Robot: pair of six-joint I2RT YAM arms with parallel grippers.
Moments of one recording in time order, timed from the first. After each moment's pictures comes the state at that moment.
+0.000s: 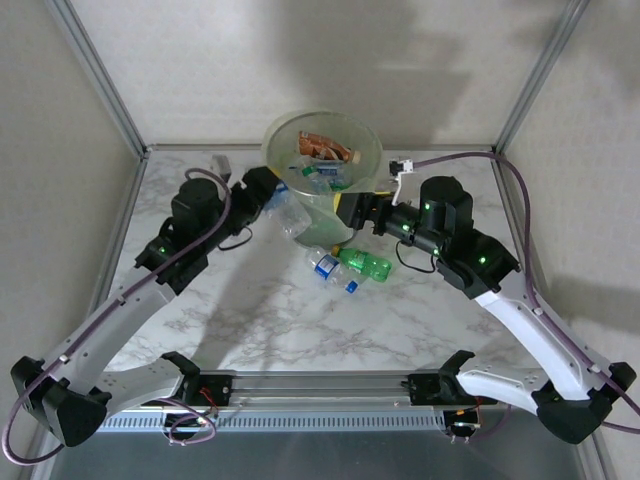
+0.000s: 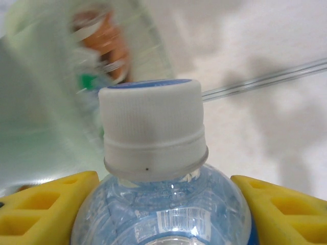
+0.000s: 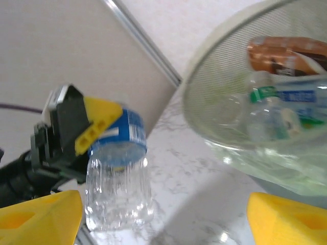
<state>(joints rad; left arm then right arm) -0.52 1.09 1.11 -0.16 0.05 -1.18 0.73 1.06 1.28 -0.42 -0.18 0.61</state>
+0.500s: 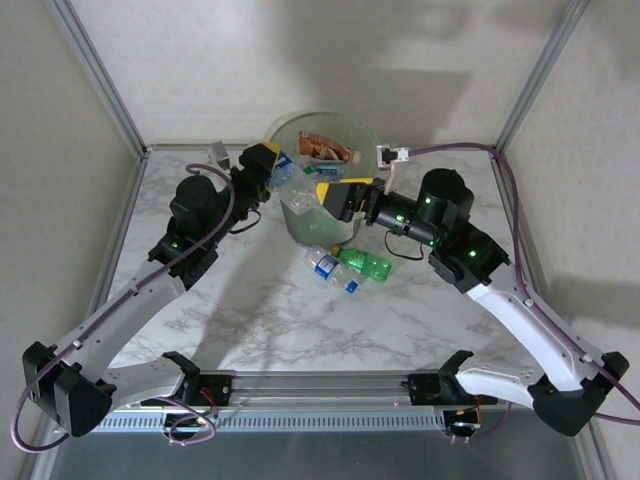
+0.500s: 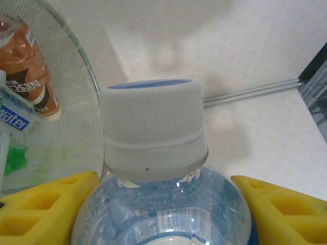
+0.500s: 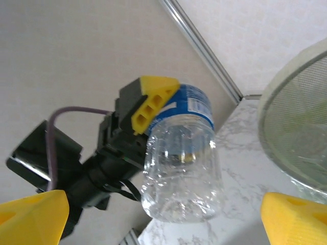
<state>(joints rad) -0.52 1.14 1.04 0.19 0.04 -1.37 0.74 1.12 1.28 -0.19 -0.34 0.69</state>
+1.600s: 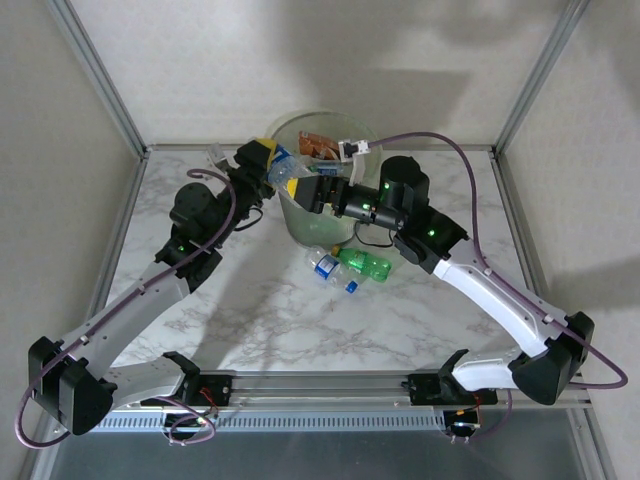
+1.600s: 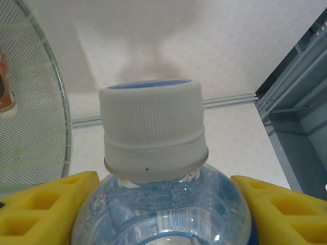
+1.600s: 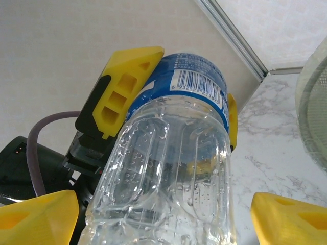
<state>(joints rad) -0.52 1.15 0.99 0.37 0.04 -1.49 0.78 1.30 1.34 -0.10 -0.40 0.74</state>
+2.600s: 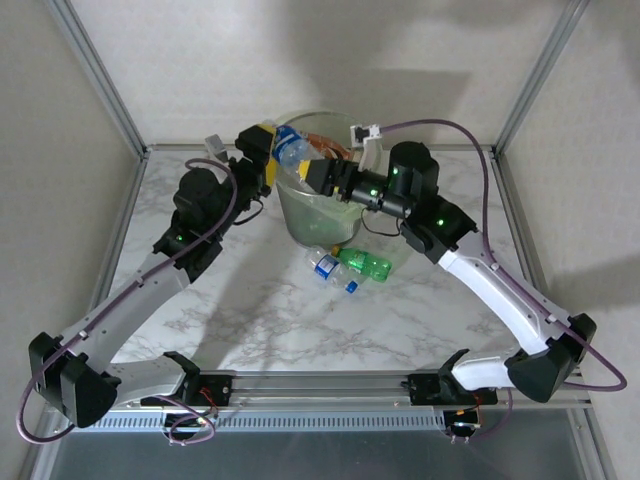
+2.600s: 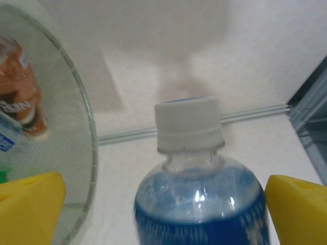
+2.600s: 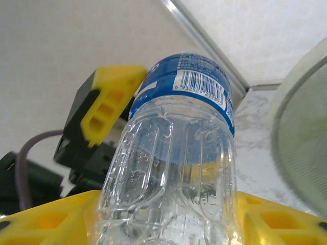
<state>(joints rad) -0.51 1.19 1.11 0.16 -0.04 -1.38 0.70 1.33 1.45 -0.19 -0.37 0.74</state>
